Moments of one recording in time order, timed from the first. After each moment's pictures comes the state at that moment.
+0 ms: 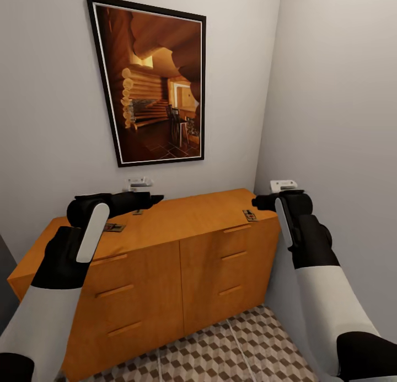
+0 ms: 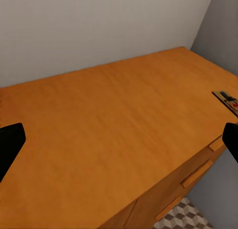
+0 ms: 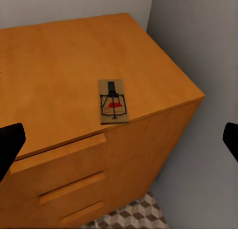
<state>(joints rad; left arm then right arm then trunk) -0.85 0.10 -0.14 -1.52 0.43 1.04 0.01 -0.94 0.02 -0.01 -1.26 0.08 1.04 -0.05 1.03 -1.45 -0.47</state>
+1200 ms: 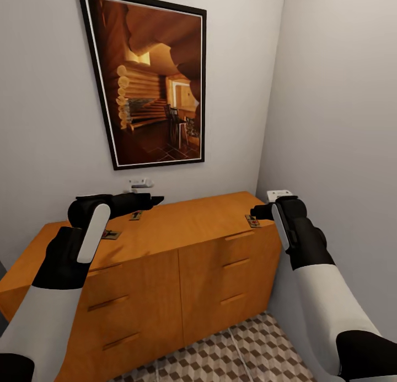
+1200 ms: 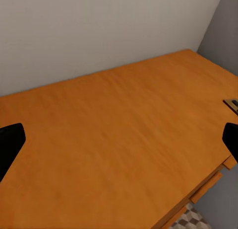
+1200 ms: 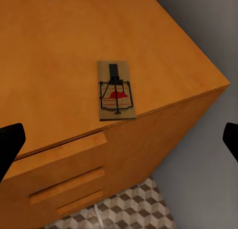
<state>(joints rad) -0.85 0.10 -0.14 -1.51 0.43 1.04 0.01 -0.94 0.02 -0.01 -1.14 0.08 1.04 -0.04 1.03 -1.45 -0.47</state>
